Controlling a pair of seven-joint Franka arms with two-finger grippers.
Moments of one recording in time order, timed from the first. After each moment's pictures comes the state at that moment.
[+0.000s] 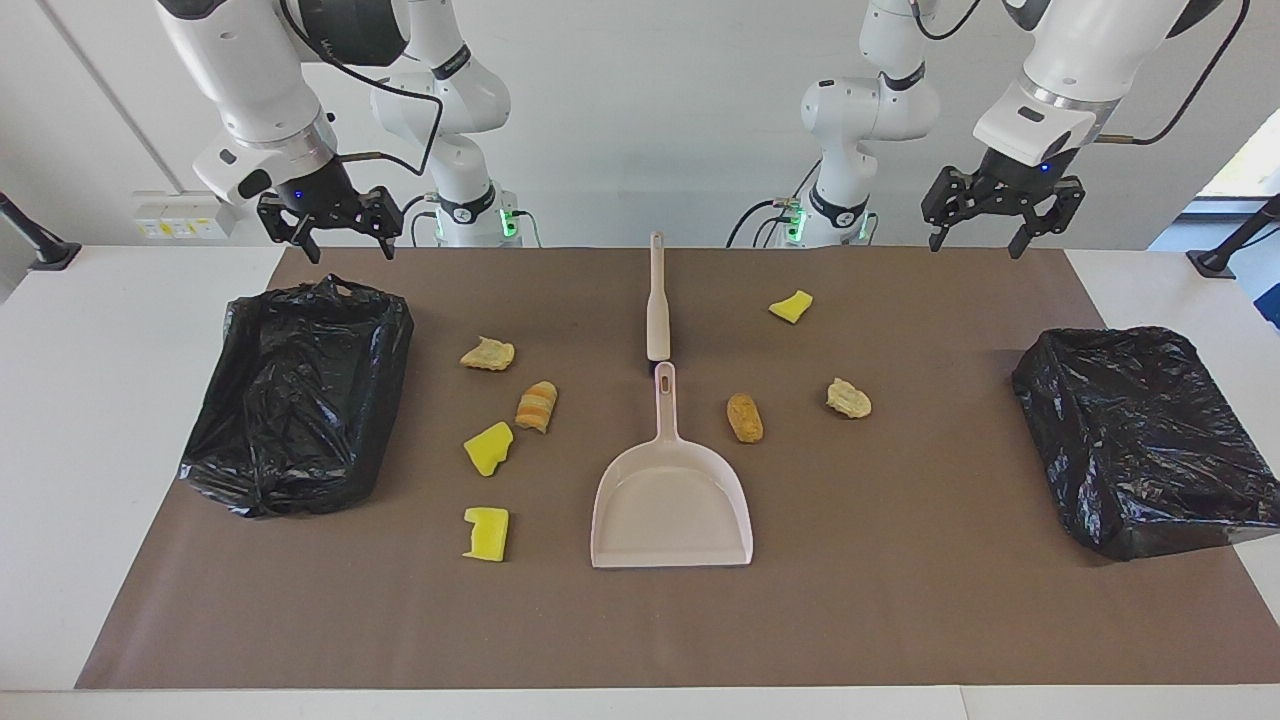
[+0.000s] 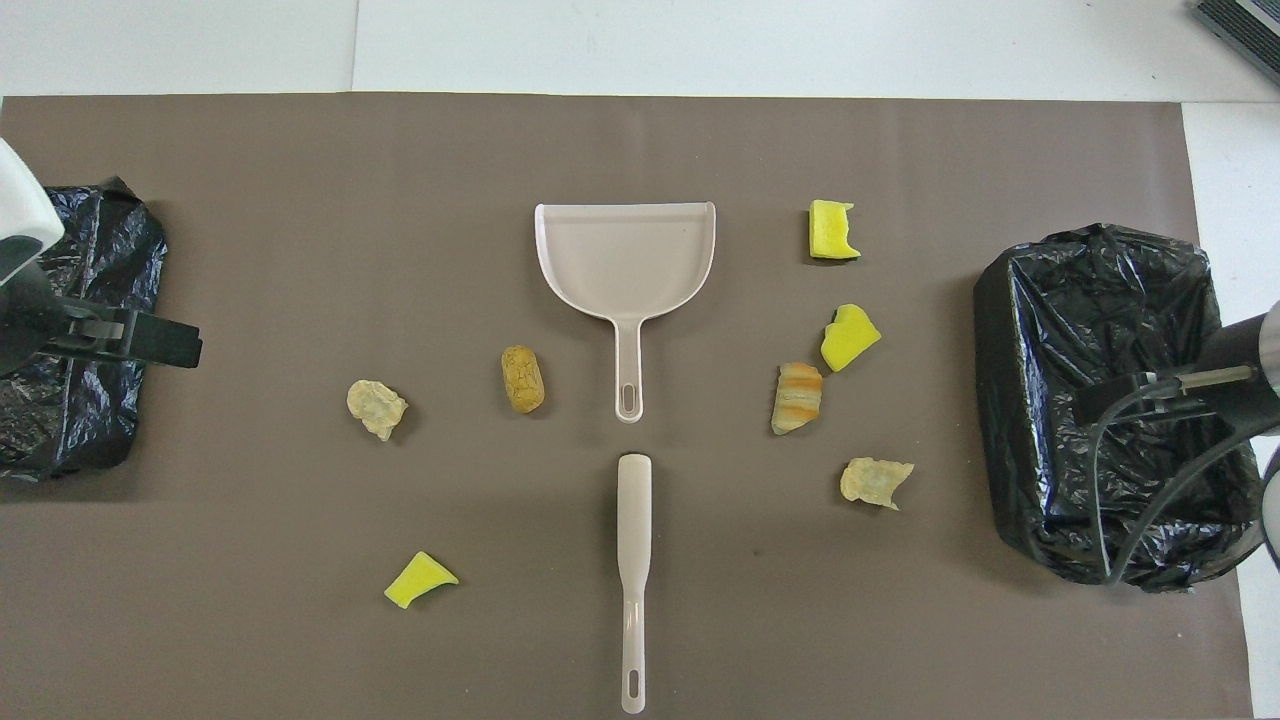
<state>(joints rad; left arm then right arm) -0.13 -0.05 -0.02 -1.55 0.01 1.53 0.03 0.07 -0.13 -0.06 -1.78 -0.02 1.58 -0.06</state>
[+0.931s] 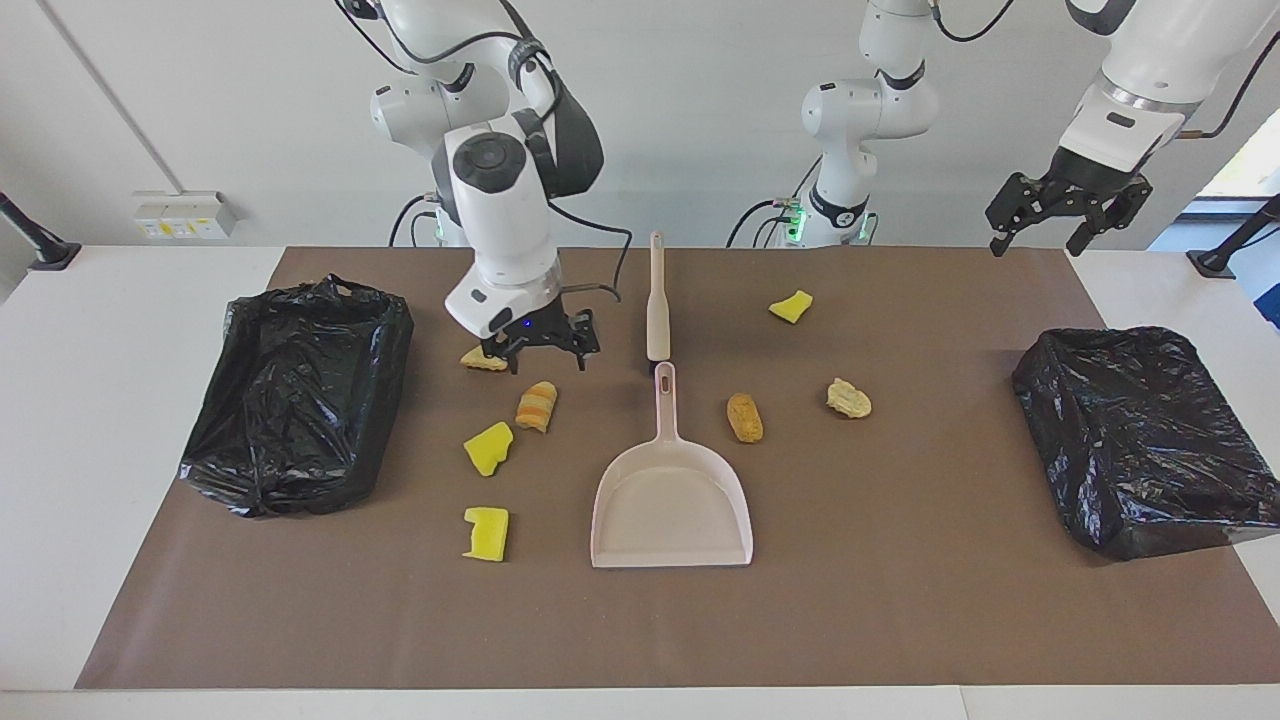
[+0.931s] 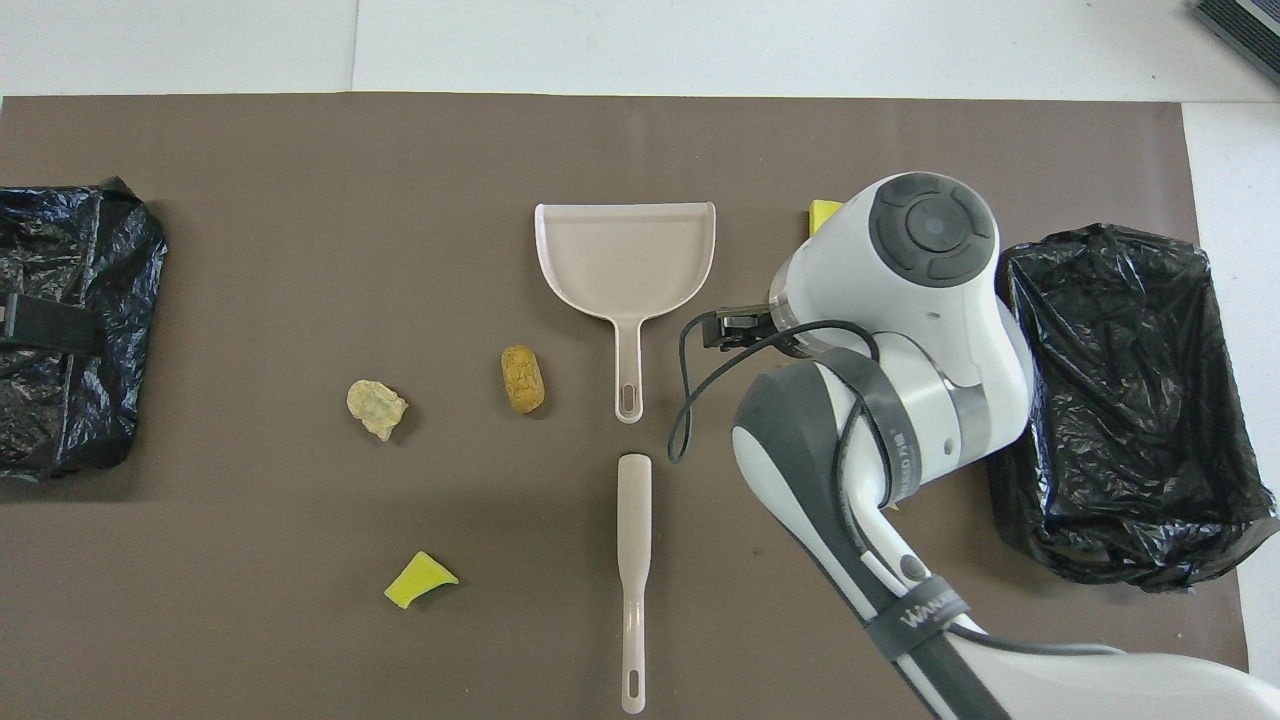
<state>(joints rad) -0.02 -0.06 -0.02 -1.55 0.01 1.53 0.03 0.44 0.27 -0.04 -1.70 0.07 2.00 0.34</state>
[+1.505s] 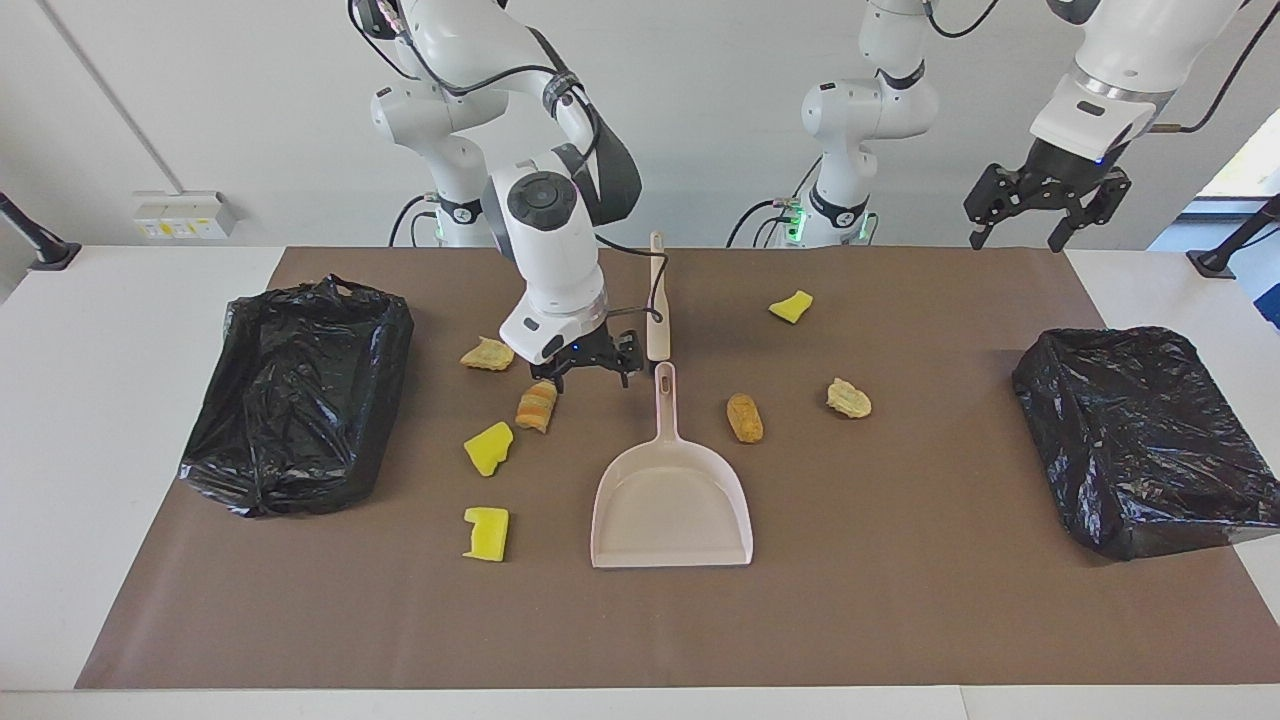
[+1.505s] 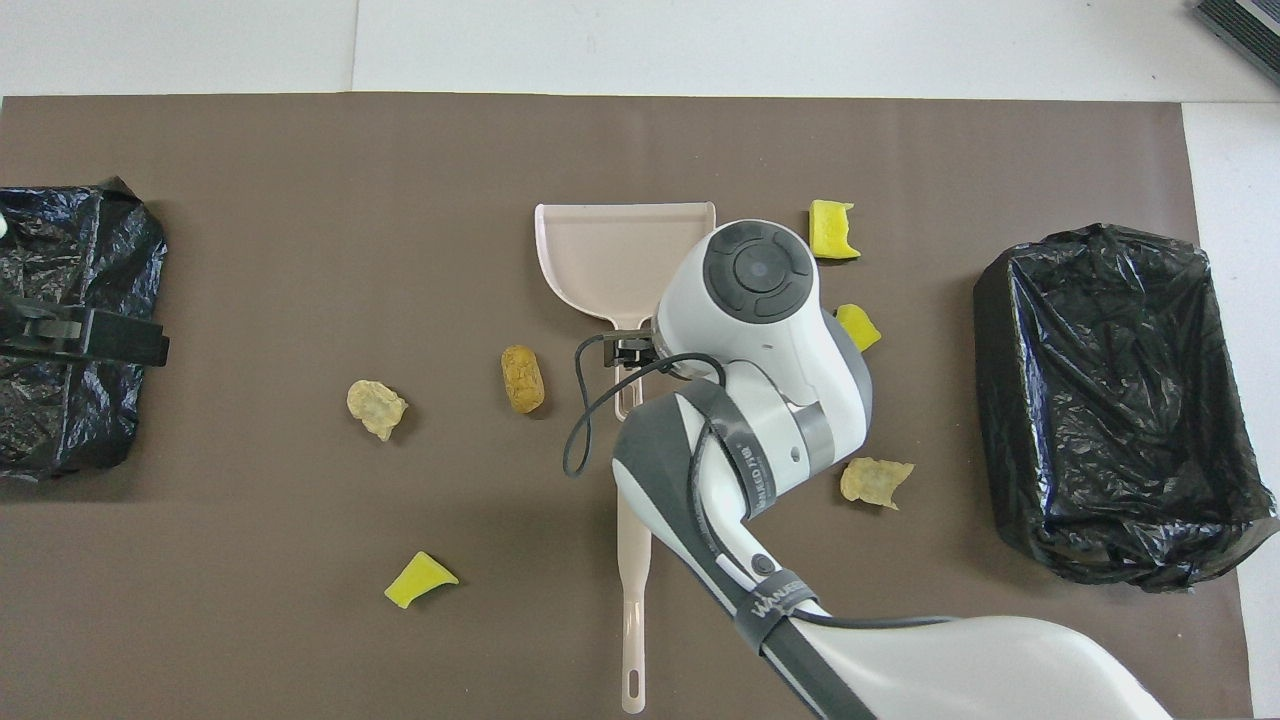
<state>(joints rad) -0.04 -0.07 -0.08 -1.55 0.01 1.53 0.03 0.57 0.41 -0.04 -1.64 0.11 2.09 0.48</state>
